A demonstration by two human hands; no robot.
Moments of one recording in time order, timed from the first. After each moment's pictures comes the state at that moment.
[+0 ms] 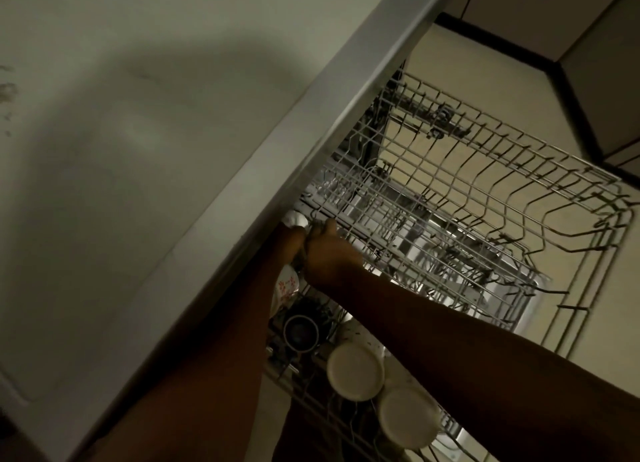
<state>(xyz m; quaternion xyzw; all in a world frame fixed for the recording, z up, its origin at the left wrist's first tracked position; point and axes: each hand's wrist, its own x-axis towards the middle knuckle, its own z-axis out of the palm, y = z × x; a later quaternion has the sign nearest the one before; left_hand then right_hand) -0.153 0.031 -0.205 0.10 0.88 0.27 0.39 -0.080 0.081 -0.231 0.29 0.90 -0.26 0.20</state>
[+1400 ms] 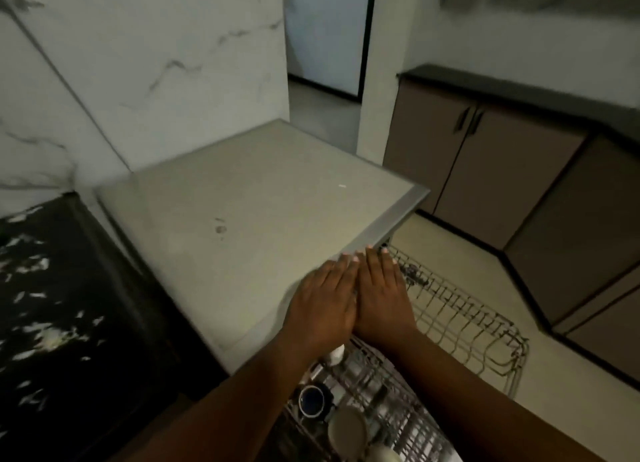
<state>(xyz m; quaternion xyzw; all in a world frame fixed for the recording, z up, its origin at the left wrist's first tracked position) -0.073 -0.030 0.020 0.50 0.85 0.12 -0.05 -0.004 0.084 0.000 0.22 0.97 -0.02 -0.11</state>
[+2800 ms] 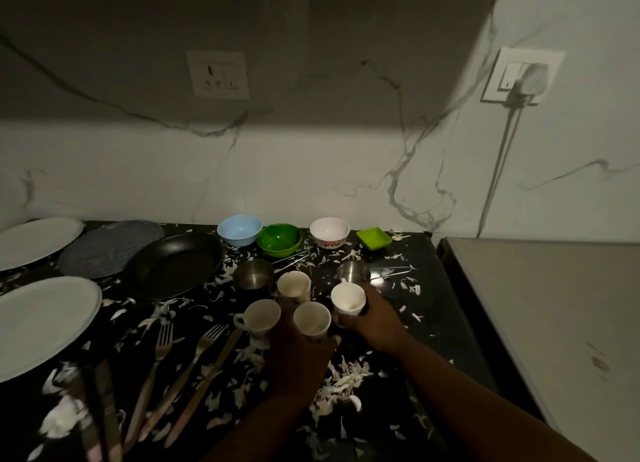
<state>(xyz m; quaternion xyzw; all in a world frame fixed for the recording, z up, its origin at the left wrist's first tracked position) -0.210 -0.508 0.016 -0.24 0.82 0.48 -0.20 -0.292 -0.373 0.047 -0.13 0.84 -0.52 0.08</state>
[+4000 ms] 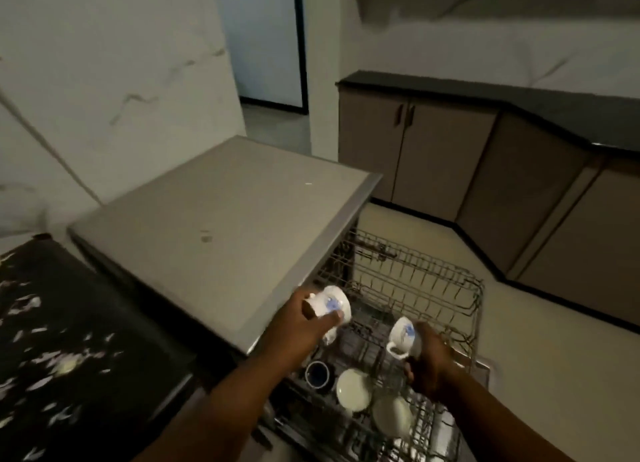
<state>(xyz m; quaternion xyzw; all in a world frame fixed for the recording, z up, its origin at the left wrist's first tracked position) -0.044 -0.117 0.022 0.29 0.79 0.46 0.29 0.133 0.033 -0.039 0.57 0.28 -0.76 -0.13</state>
